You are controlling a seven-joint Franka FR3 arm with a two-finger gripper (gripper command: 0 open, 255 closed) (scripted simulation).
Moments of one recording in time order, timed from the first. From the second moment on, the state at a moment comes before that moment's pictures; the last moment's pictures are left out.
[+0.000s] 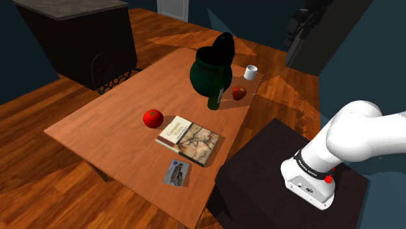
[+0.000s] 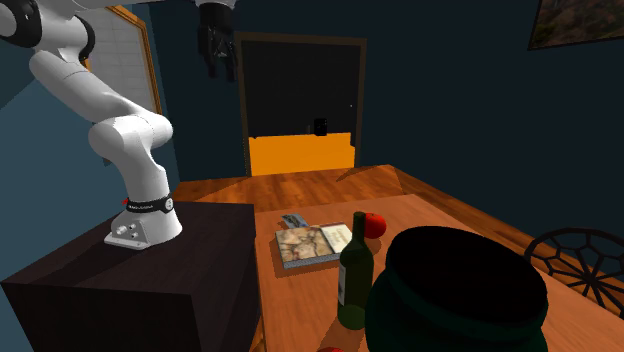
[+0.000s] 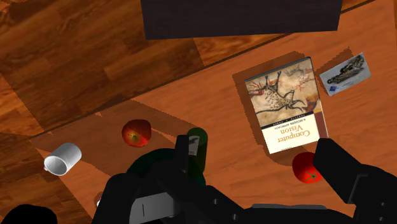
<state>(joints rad) 0.02 -0.83 -0.01 -2.26 -0.10 1.47 0.08</state>
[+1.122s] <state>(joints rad) 0.02 -0.42 -0.17 -2.29 -0.10 1.92 -0.07</state>
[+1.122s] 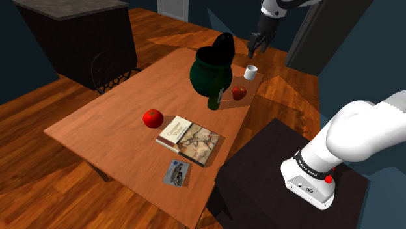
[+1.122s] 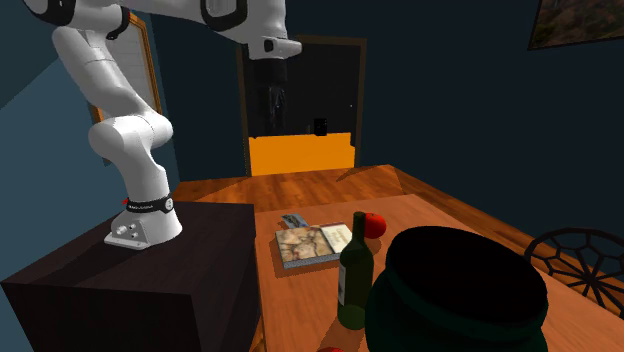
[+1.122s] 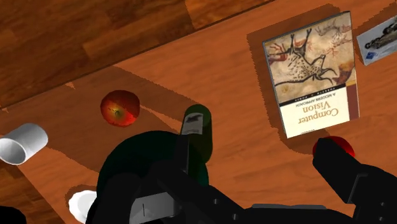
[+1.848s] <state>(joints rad) 0.02 -0.01 -0.25 -2.11 0.01 2.15 -0.23</state>
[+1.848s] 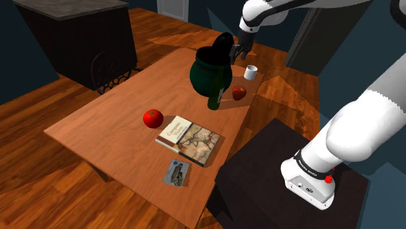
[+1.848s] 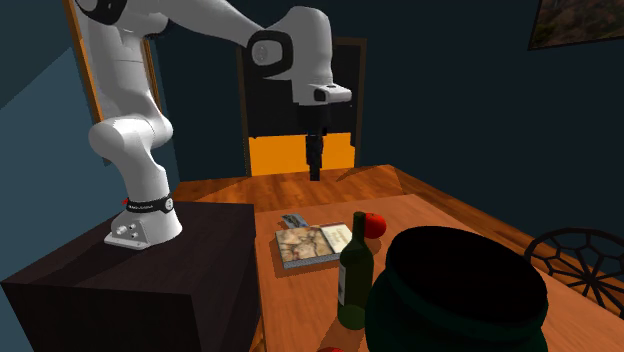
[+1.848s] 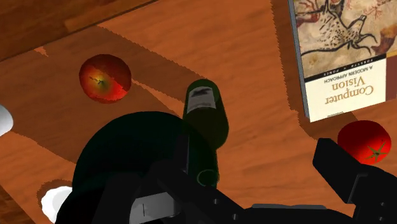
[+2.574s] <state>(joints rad) -0.03 0.39 -0.23 -1.80 0.17 2.21 -0.37</state>
